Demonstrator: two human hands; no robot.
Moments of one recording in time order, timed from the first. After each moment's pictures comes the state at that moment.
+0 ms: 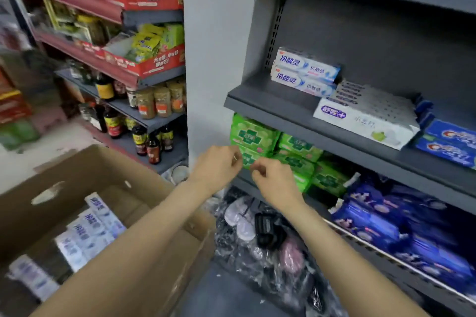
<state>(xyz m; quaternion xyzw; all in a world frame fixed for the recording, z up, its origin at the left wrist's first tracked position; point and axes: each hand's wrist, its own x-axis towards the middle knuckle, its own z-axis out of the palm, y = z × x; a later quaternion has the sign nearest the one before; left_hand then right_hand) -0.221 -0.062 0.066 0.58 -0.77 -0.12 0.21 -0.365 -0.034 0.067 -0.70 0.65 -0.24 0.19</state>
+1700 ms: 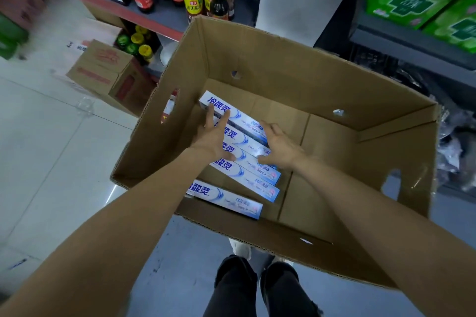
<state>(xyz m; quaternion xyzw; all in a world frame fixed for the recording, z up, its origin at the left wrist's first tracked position) 0.166 -0.085 -0.203 0.58 -0.72 -0.35 -0.15 -0.022 -0.047 -0.204 -0.66 0.64 0.06 0.39</state>
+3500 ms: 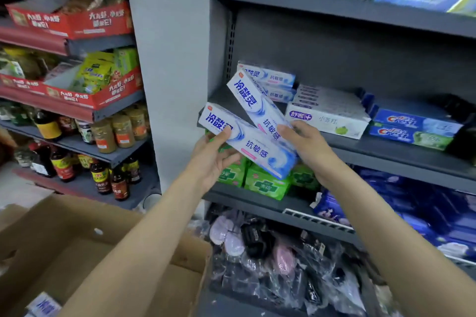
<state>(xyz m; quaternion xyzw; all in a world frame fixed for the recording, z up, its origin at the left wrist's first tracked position) -0.233 -0.102 0.109 0.29 -0.34 -0.74 0.51 -0.407 -0.040 0.153 -0.52 0.63 -0.48 0.32</state>
